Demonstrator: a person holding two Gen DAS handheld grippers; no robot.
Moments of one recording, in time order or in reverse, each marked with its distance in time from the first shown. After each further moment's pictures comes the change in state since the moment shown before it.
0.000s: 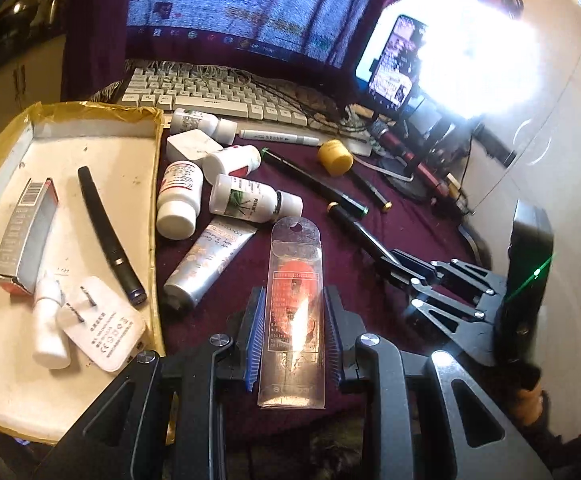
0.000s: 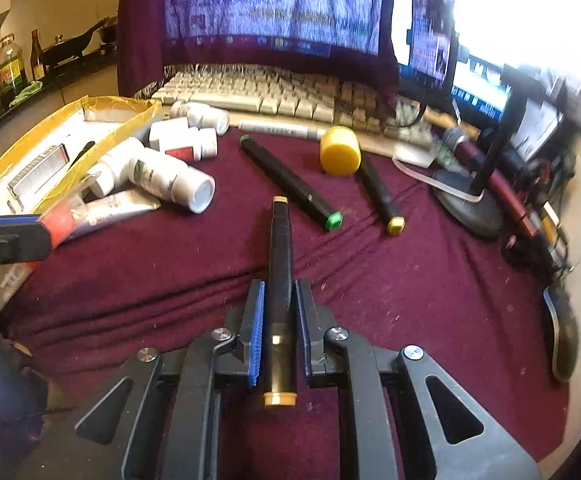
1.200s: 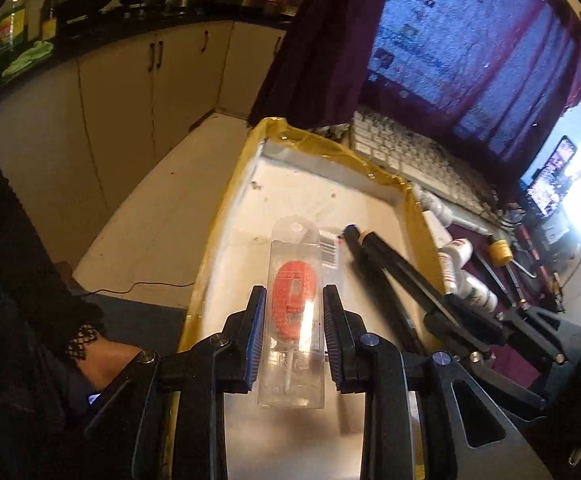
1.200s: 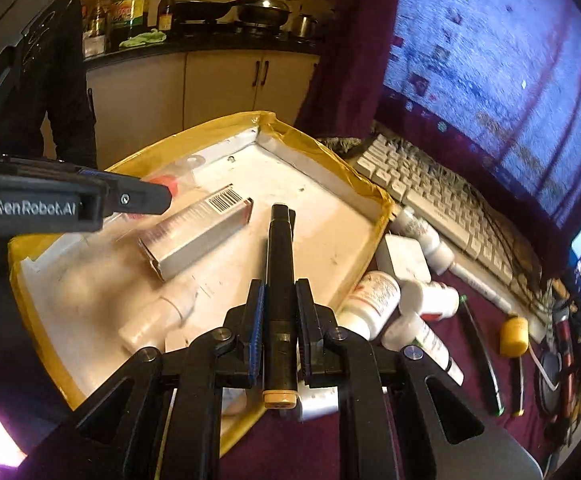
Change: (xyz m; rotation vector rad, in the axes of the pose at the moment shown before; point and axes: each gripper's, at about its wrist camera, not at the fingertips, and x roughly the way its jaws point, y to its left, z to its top) left arm -0.067 0.169 0.023 -0.254 -0.092 0.348; right arm 0.027 0.207 0.077 -0.420 -0.050 0.170
